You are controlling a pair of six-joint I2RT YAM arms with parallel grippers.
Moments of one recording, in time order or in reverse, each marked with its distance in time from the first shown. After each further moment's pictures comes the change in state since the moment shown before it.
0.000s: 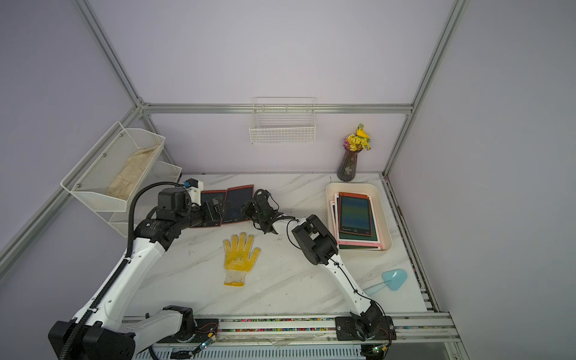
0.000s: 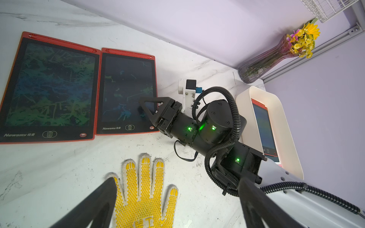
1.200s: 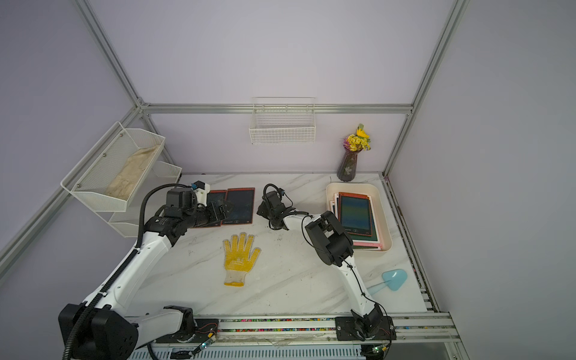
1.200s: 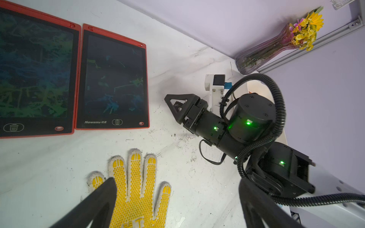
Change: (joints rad) left arm -0.002 0.086 -0.037 0.062 0.079 -0.052; right arm -0.074 -0.247 -0.242 -0.236 0.157 -0.193
